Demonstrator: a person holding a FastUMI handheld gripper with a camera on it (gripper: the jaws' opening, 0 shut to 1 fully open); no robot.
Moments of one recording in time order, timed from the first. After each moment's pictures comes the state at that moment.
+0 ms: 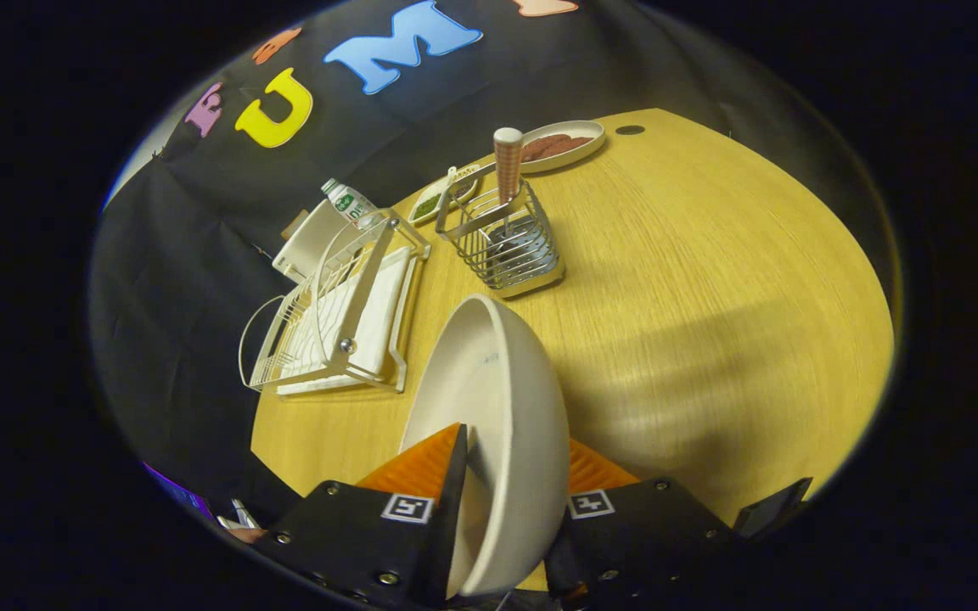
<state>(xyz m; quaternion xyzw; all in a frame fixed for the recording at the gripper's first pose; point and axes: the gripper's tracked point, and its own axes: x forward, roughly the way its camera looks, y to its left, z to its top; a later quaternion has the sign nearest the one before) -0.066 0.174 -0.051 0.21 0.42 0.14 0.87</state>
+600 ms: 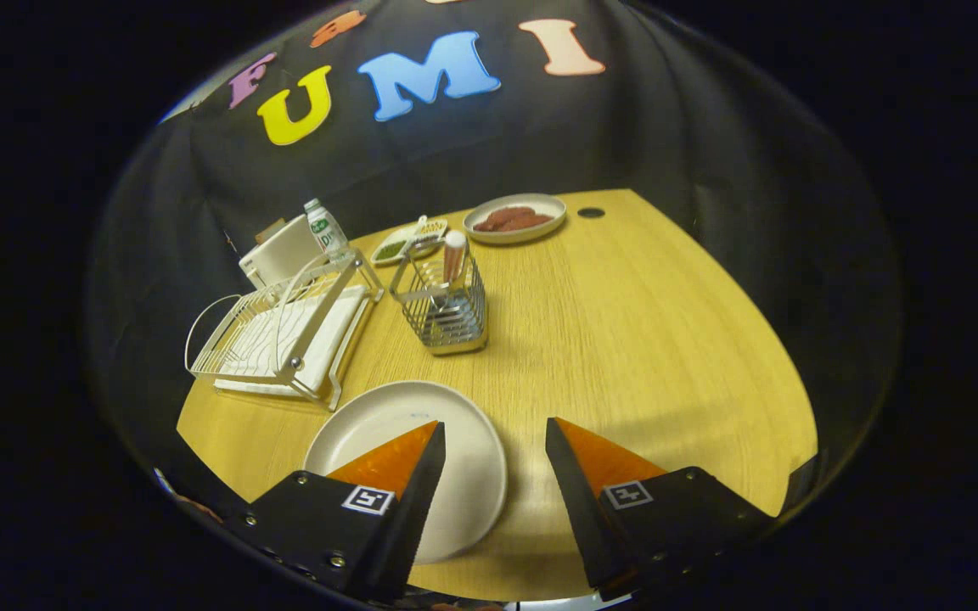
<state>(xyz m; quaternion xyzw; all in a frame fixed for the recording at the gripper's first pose) -0.048 0.095 0.013 0.06 0.29 0.06 0.95</state>
